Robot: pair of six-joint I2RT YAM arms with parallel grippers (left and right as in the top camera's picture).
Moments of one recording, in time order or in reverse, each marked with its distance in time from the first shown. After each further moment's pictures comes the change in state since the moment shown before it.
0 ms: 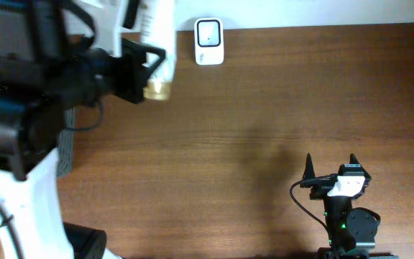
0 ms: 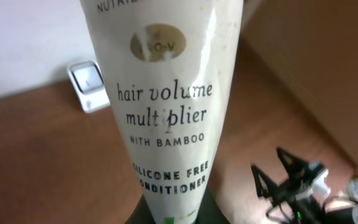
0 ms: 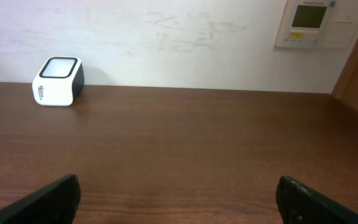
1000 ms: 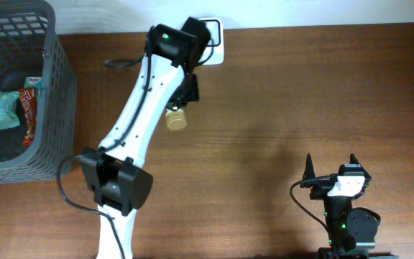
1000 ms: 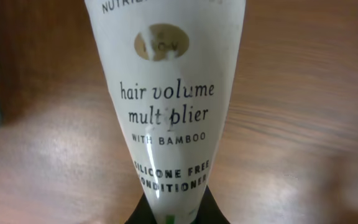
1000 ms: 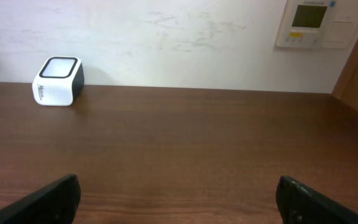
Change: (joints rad) left arm -0.164 0.473 -0.336 -0.115 -0.627 -0.498; right arm 0.000 0.000 0.000 0.000 0.000 0.000
